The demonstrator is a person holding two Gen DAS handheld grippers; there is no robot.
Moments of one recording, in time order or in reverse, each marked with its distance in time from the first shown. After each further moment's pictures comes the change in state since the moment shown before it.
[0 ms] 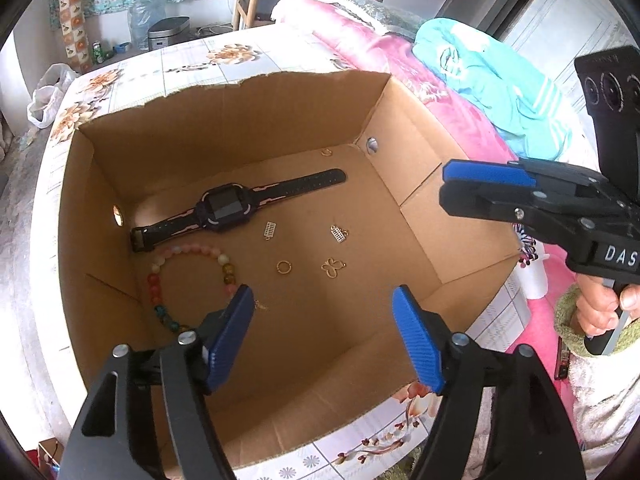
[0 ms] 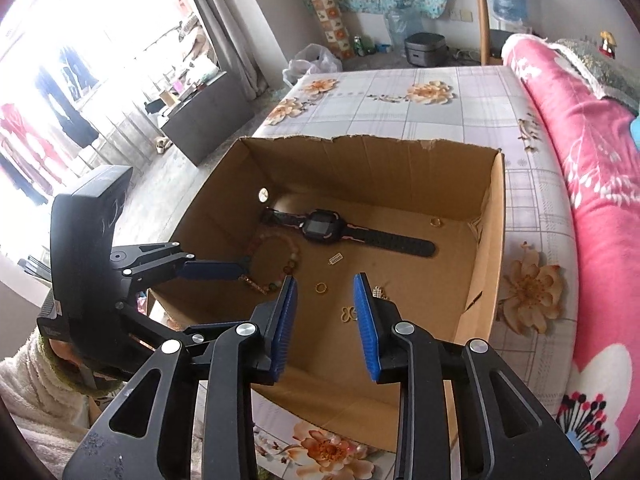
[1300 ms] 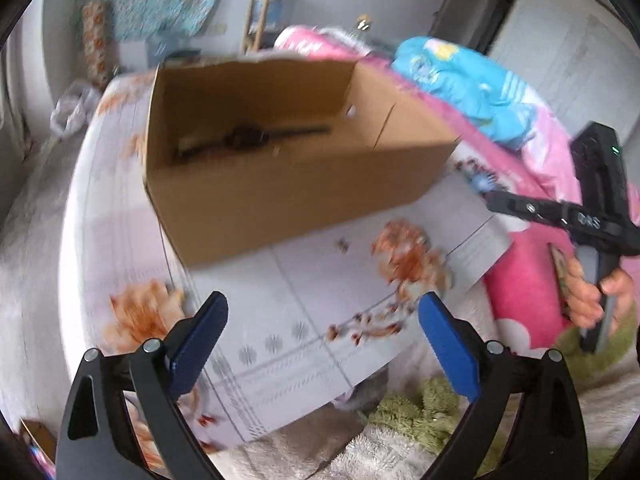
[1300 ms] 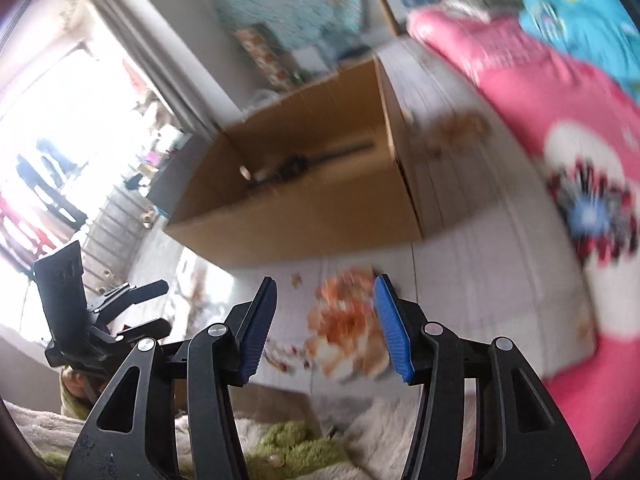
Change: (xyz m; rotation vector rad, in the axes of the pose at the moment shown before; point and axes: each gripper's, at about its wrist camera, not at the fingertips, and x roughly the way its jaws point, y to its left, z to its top) left arm -0.047 -0.014 -0.160 0.005 -0.146 0.034; right arm -0.049 0.002 -0.178 0.337 -0.167 -0.048
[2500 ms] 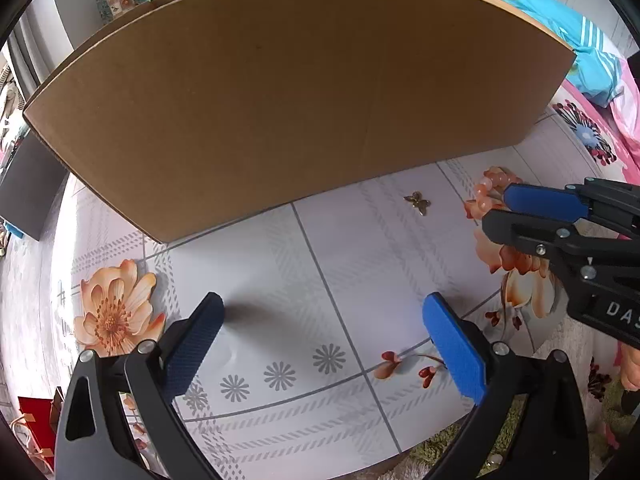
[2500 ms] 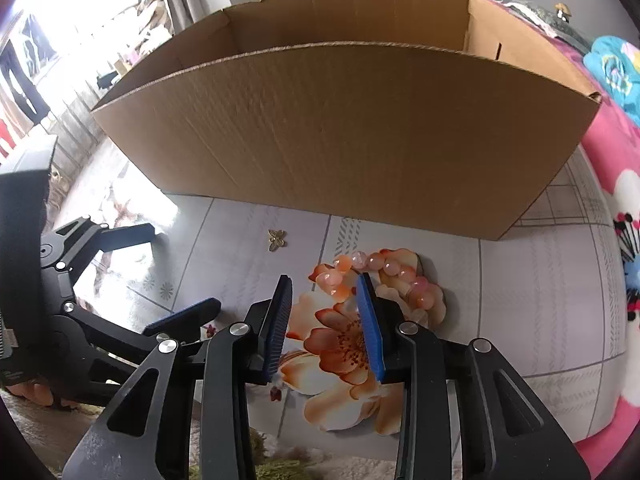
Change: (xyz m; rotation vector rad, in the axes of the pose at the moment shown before) left arm 0.097 -0.013 0.006 0.018 0.146 0.282; right arm 0.122 0.061 -0.008 -0.298 0.170 -0.196
